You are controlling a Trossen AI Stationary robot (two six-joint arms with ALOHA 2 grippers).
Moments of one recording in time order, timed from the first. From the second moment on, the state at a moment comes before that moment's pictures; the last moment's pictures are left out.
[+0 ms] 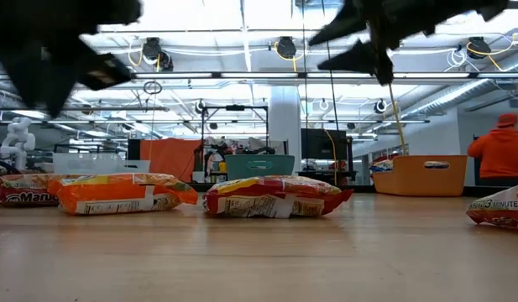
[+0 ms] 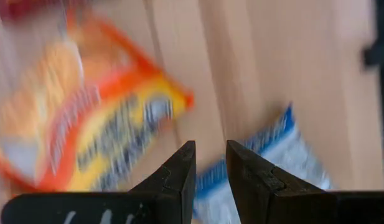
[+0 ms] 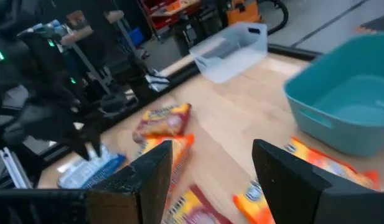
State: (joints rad) left arm -0.42 1.46 1.01 -0.83 0.13 -0.26; right arm 0.26 1.22 0.63 0.26 0.58 0.61
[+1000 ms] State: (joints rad) left arm -0.98 1.46 1.01 -0.99 -0.08 -0.67; right arm 0.41 1.62 1.11 0.27 0.62 0.50
